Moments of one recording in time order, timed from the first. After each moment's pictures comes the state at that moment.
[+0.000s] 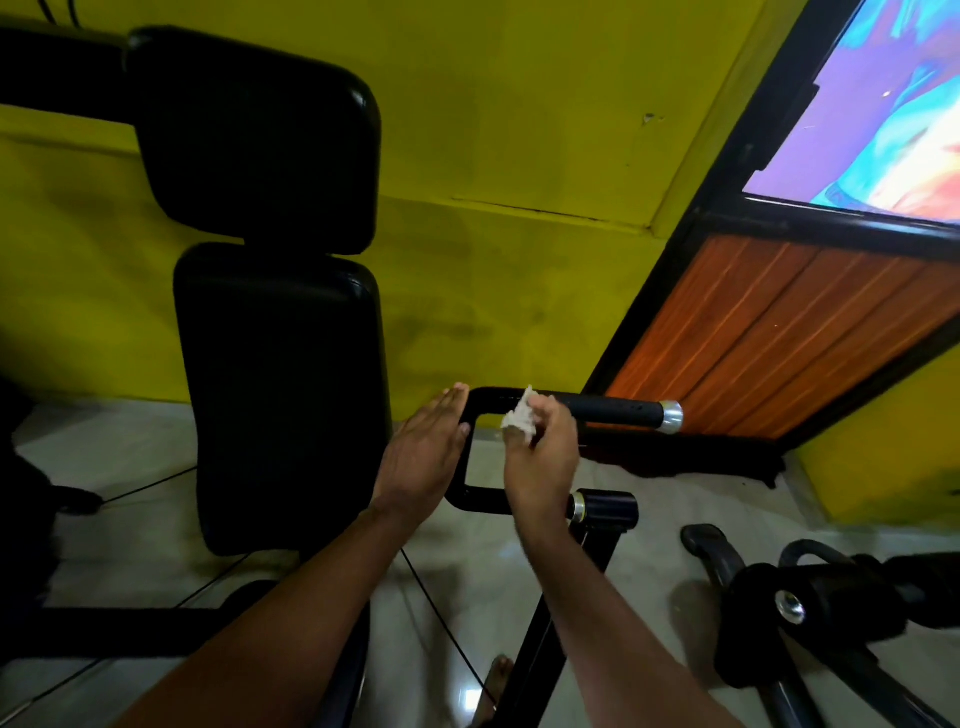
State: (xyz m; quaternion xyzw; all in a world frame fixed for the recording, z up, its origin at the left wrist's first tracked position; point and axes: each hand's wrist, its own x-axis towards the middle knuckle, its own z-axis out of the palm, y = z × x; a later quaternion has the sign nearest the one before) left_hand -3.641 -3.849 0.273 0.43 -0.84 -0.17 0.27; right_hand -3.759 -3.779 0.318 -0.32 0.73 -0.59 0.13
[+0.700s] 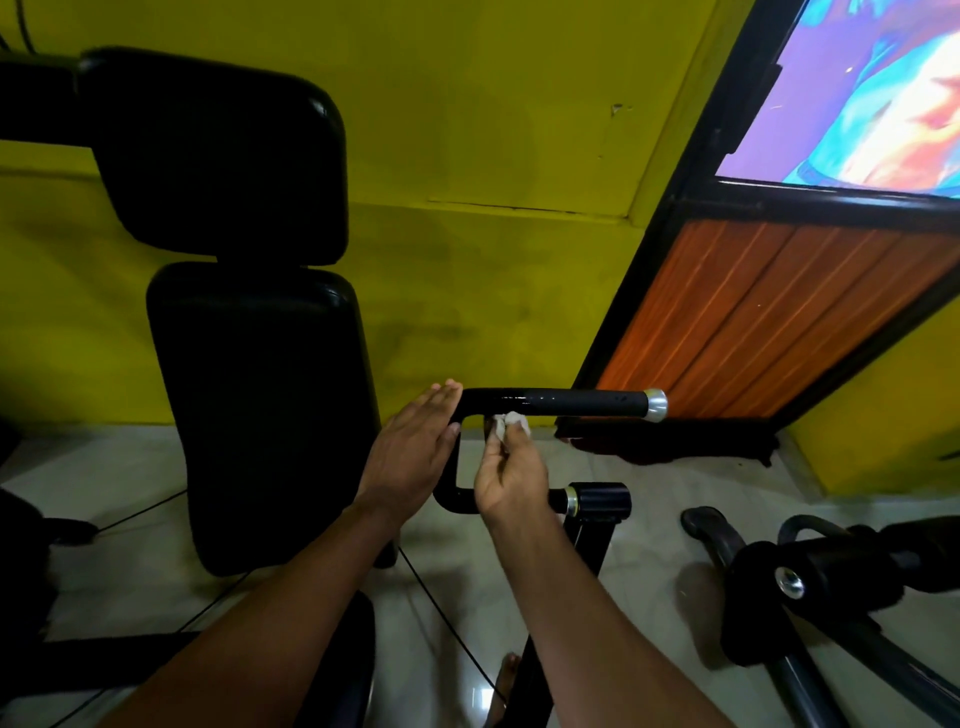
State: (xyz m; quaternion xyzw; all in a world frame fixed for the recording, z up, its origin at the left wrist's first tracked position) left_hand -3.638 -3.855 0.285 0.40 -0.87 -0.14 0.25; right_hand -3.756 -3.798 0.321 0.23 0.30 -0.81 0.45
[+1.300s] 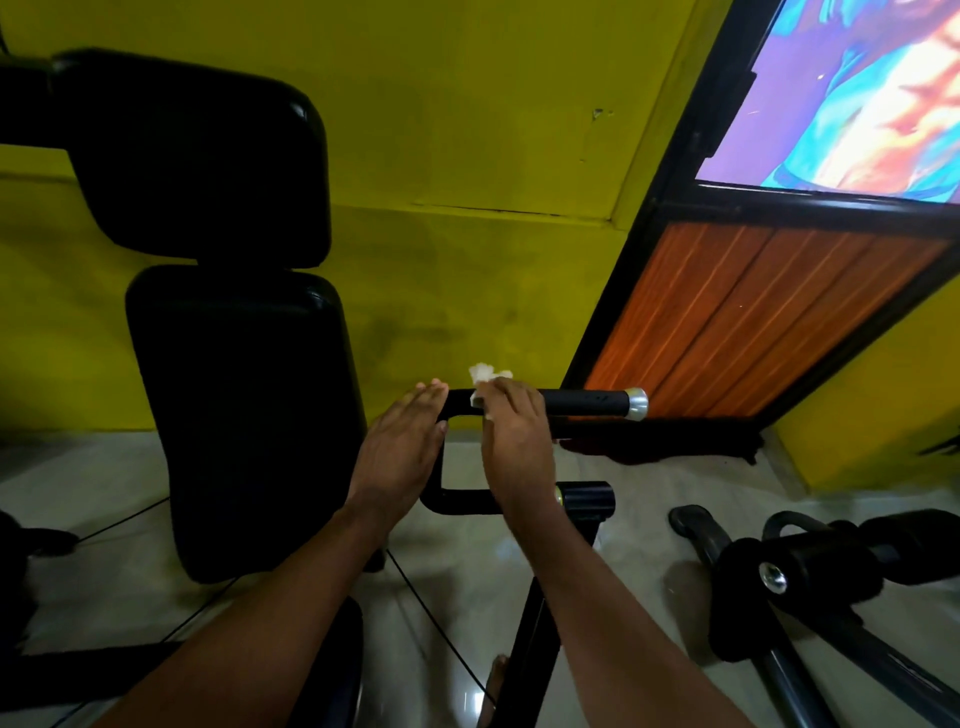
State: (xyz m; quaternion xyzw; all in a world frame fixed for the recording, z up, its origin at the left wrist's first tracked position) left_hand -3.645 -3.854 0.288 0.41 -0.87 -0.14 0.25; right_hand -3.791 -3.791 0.310 -0.59 0.71 -0.36 -0.13
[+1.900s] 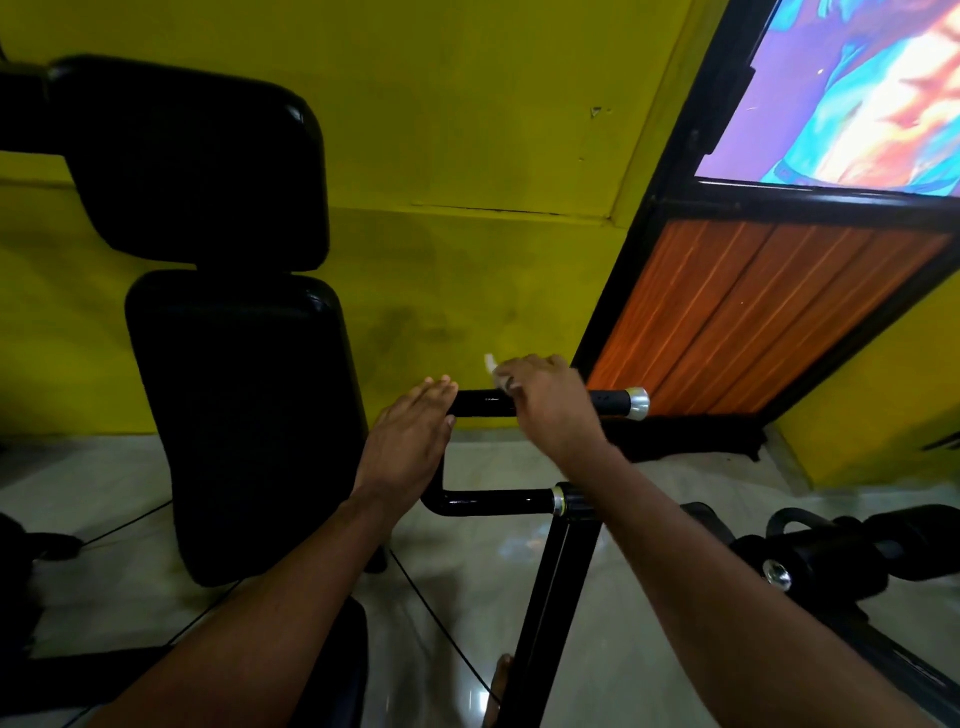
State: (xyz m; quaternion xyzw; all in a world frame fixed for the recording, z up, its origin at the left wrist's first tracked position) left_hand -3.652 -3.861 0.293 0.38 -0.88 -0.11 0.26; right_hand -3.840 -3.812 0.355 -0.67 0.72 -0.16 -0.02
